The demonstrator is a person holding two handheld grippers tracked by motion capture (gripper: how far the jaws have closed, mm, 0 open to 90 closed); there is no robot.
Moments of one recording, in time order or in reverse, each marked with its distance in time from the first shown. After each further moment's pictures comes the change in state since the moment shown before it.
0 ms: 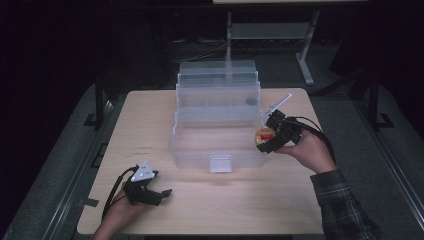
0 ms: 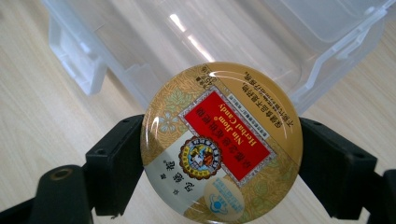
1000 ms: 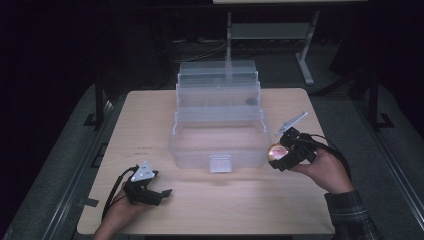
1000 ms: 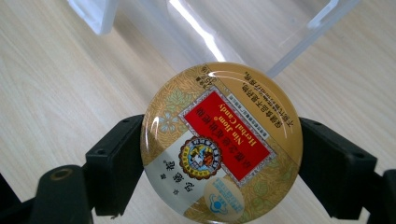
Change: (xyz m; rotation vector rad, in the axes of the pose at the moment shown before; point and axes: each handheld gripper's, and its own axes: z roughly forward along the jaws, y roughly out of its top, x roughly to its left) left arm 0.000 0.000 0.000 -0.002 0.000 -0.003; right arm 0.014 -0.050 -0.012 0.017 -0.011 0.014
